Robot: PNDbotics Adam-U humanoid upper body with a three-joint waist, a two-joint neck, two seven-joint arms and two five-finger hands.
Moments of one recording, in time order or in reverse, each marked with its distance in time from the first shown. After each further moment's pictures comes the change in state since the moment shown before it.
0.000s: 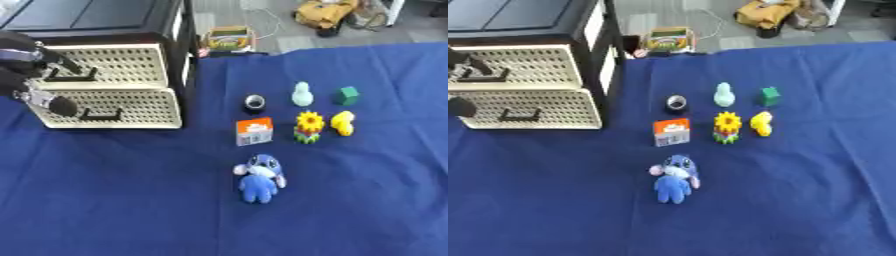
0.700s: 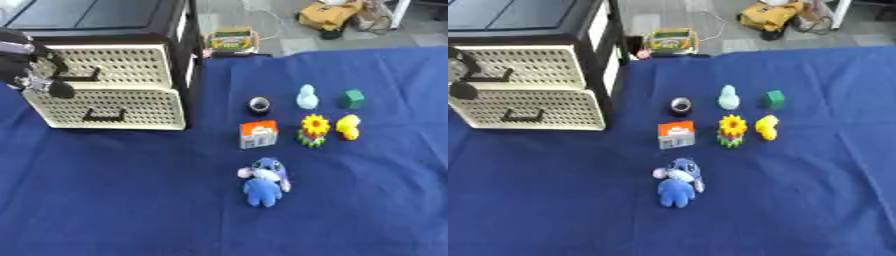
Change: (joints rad) left arm -0.070 -0.044 0.062 0.142 -0.049 0.023 0.000; right arm -0.003 0.000 0.000 0.000 0.008 0.000 0.000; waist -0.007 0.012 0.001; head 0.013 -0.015
